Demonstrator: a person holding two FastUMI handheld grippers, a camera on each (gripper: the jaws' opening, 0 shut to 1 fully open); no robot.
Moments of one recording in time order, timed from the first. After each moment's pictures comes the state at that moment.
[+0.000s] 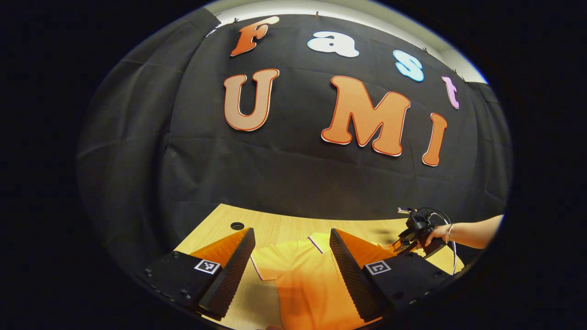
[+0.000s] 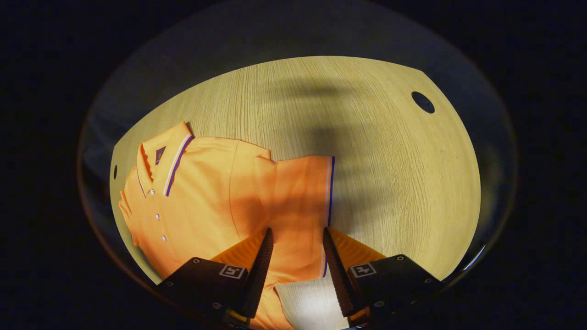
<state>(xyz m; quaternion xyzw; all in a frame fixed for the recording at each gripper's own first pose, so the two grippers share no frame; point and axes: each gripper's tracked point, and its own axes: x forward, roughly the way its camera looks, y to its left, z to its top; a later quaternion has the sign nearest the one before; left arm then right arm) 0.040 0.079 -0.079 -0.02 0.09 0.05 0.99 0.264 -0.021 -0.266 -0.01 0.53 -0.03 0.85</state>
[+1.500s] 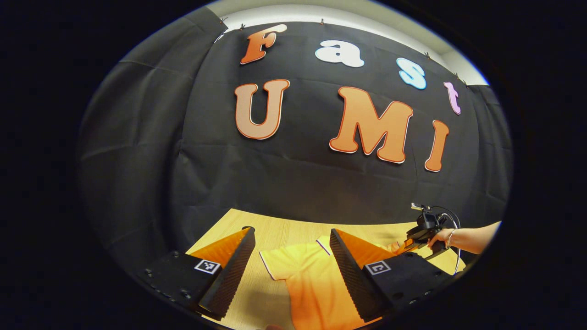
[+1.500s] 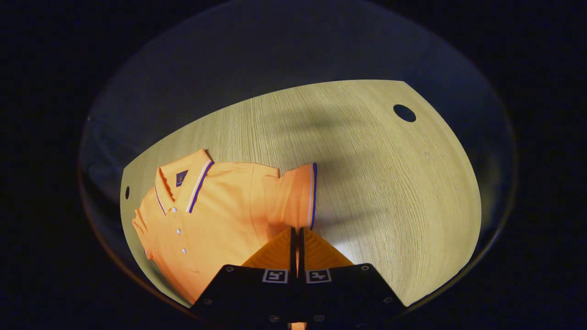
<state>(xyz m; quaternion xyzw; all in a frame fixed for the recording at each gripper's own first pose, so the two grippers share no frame) 0.001 0.098 -0.060 -0.02 0.06 0.06 1.00 0.257 -0.006 -0.217 0.05 0.44 -0.03 0.89</state>
